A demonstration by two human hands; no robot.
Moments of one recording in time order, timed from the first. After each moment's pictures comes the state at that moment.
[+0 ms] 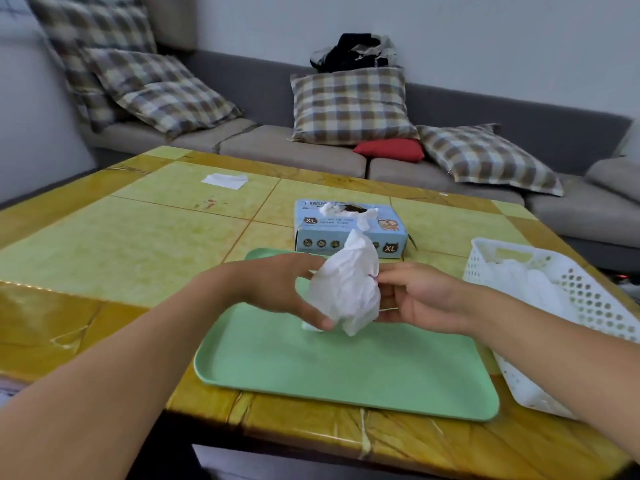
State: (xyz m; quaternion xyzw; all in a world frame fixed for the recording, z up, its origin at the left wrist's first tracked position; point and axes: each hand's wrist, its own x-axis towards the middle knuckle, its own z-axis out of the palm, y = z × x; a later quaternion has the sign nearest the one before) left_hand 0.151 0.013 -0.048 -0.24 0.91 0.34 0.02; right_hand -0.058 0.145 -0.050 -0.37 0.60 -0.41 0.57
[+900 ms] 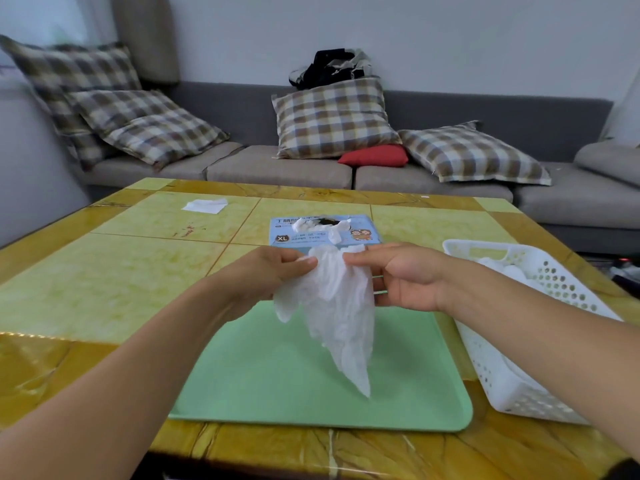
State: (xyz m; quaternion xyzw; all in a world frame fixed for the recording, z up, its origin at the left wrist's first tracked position) left_hand 0.109 0.027 -0.035 -0.32 0.74 0.56 -0.16; right_hand -0.085 0.146 -0.016 -0.35 0.60 -0.47 0.54
